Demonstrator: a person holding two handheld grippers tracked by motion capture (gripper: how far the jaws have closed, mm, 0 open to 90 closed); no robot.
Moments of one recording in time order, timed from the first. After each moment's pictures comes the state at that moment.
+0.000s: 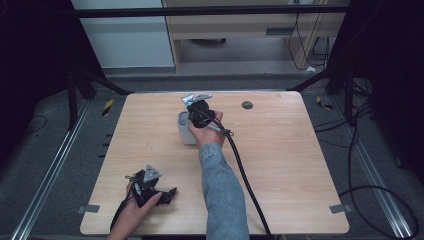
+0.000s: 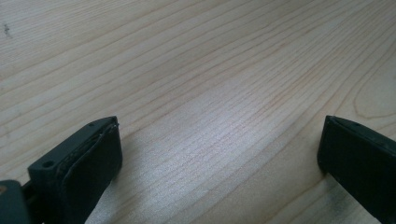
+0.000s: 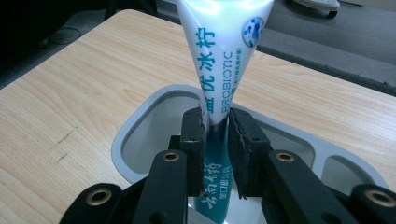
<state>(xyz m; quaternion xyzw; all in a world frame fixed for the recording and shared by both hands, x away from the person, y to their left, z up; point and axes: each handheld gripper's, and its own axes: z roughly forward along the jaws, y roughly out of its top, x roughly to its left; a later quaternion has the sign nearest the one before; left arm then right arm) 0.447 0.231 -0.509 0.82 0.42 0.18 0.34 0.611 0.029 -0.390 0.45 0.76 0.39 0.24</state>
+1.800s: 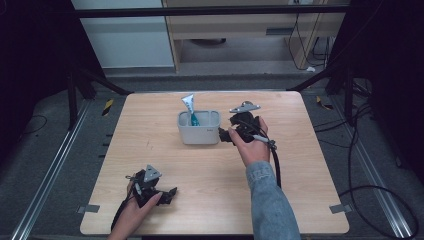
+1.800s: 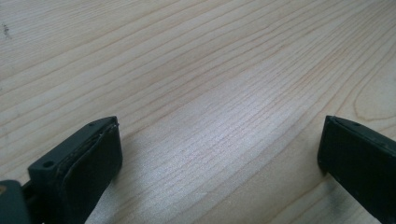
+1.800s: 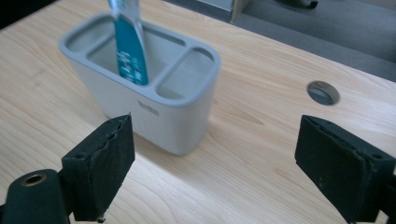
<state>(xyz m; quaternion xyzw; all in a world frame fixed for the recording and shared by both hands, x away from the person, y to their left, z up) 0.447 0.230 -0.510 0.82 0.42 0.18 0.34 0.553 -0.093 -0.377 0.45 0.77 0.37 0.24</state>
